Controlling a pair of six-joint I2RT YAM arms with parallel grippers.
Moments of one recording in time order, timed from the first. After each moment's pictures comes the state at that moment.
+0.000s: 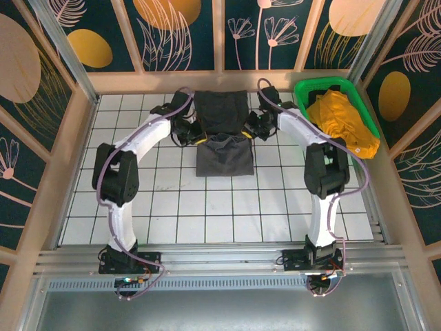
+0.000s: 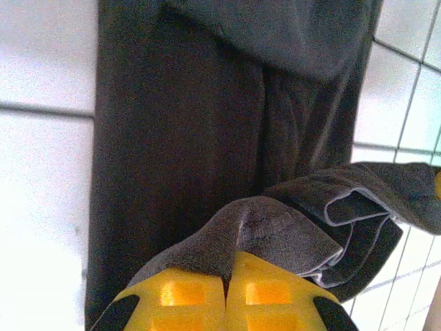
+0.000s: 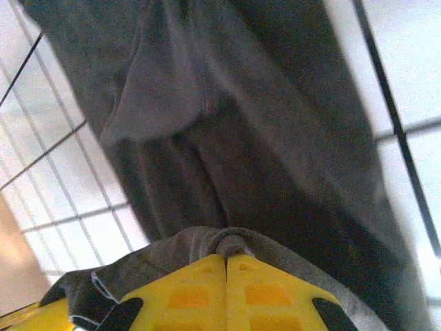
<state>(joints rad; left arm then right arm) -0.38 2.03 1.68 -0.74 0.36 -0.72 0.34 2.06 1.71 -0.72 -0.36 0.86</state>
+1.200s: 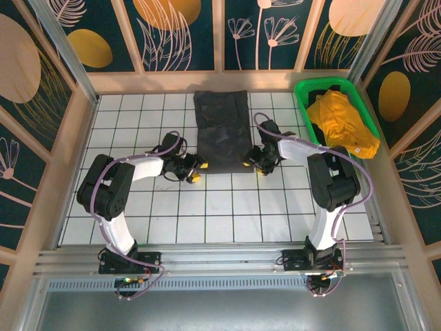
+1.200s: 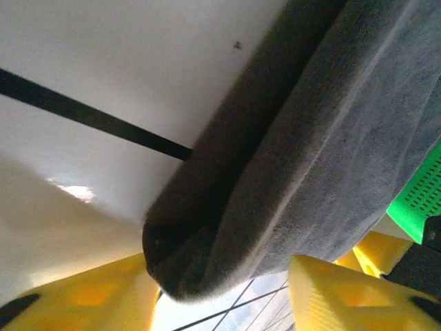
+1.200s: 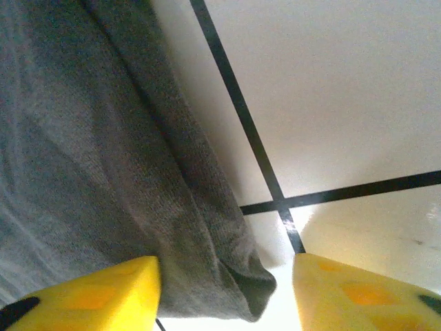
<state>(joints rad) -0.40 1.83 0.93 -0.11 0.55 -1.28 0.39 1.86 1.18 -0.56 -0.30 0.83</state>
